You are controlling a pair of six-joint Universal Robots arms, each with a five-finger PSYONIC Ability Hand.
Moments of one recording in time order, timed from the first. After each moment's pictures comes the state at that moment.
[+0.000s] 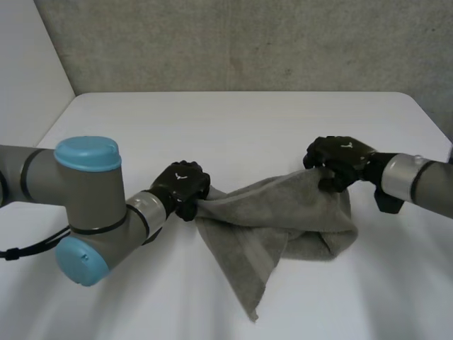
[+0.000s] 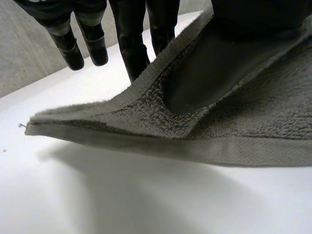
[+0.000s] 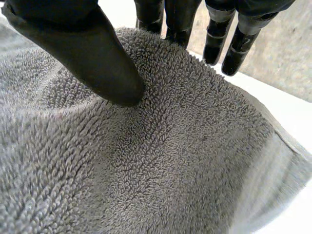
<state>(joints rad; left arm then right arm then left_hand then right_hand) 4.22 -2.18 -1.42 3.20 -1.33 3.36 1.69 -1.01 1.27 0.26 0.87 2.77 1.27 1.31 0.23 0.23 1.14 1.29 1.30 0.22 0.25 1.13</state>
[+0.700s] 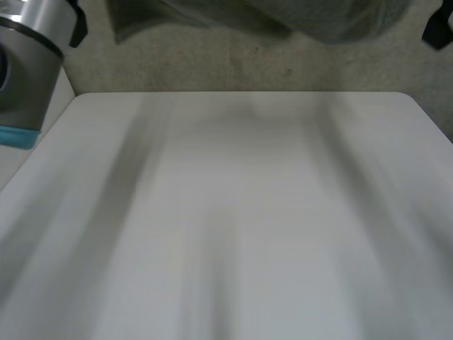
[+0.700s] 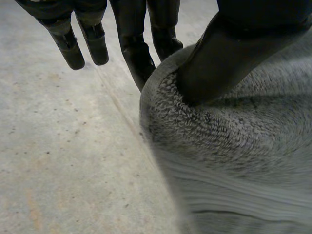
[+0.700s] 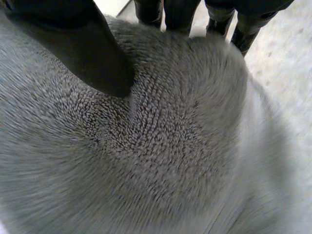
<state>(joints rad) 4.35 -1.81 -1.14 3.57 -1.38 3.20 1.73 -1.30 1.06 -0.29 1.09 3.25 1.27 1.34 0.23 0.23 1.15 1.29 1.33 0.22 0.25 1.13</state>
